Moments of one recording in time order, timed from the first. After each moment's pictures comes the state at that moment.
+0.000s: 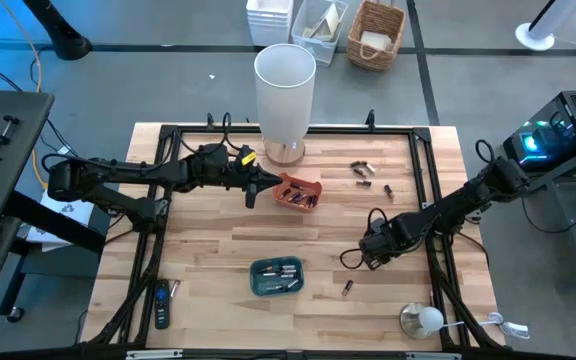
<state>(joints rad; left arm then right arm) 0.21 1.27 0.75 0.31 0.16 -0.42 0.39 1.44 0.64 -0.77 -0.09 1.39</state>
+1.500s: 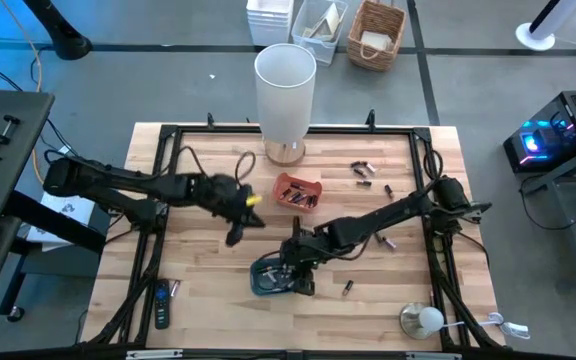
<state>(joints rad) -0.01 1.23 0.75 -0.13 0.21 -0.21 0.29 1.95 1.47 -0.51 -0.08 0.41</state>
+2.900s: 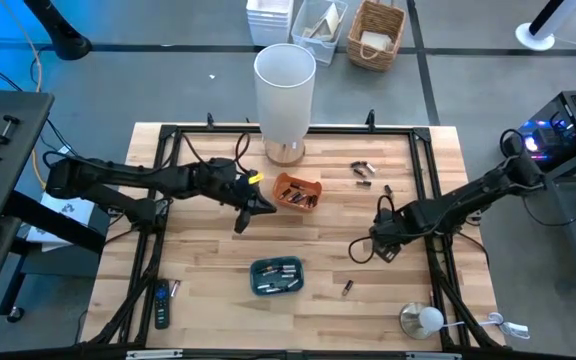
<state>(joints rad) 0.09 1.26 0.79 0.03 0.26 -0.23 0.33 1.24 0.66 -1.02 0.01 1.07</state>
